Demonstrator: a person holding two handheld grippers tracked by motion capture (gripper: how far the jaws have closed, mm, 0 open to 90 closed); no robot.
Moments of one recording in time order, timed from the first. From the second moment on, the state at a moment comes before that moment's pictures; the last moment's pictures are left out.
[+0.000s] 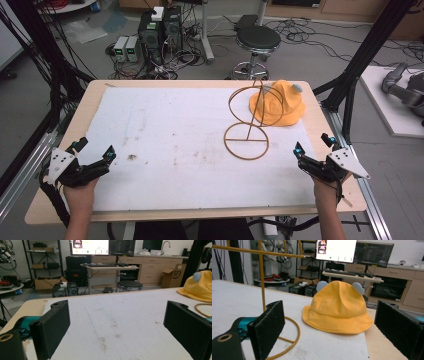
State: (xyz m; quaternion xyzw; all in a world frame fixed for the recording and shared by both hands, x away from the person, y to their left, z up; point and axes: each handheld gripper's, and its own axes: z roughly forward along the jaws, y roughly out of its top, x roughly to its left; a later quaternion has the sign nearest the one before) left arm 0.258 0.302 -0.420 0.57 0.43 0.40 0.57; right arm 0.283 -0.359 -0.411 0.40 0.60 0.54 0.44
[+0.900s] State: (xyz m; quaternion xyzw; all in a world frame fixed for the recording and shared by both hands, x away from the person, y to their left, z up) left arm 0.259 0.290 -0.418 0.58 0.42 0.40 0.57; right arm 0.363 -0.359 -0.399 0.42 0.64 0.48 0.44
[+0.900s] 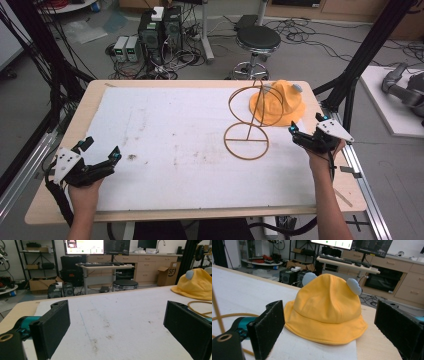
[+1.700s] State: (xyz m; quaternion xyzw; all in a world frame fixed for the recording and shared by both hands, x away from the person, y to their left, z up) left arm 0.264 0.284 -0.422 0.58 0.41 0.37 0.59; right arm 0.440 -0.355 -0.403 0.44 0.65 0.45 0.43
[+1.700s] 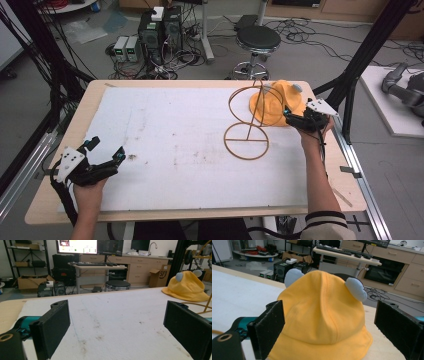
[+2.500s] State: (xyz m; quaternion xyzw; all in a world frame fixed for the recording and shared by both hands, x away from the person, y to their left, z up) left arm 0.261 0.283 -0.419 0.58 0.41 0.39 0.59; right arm 0.483 -0.352 -0.430 0.44 0.67 0.44 0.41
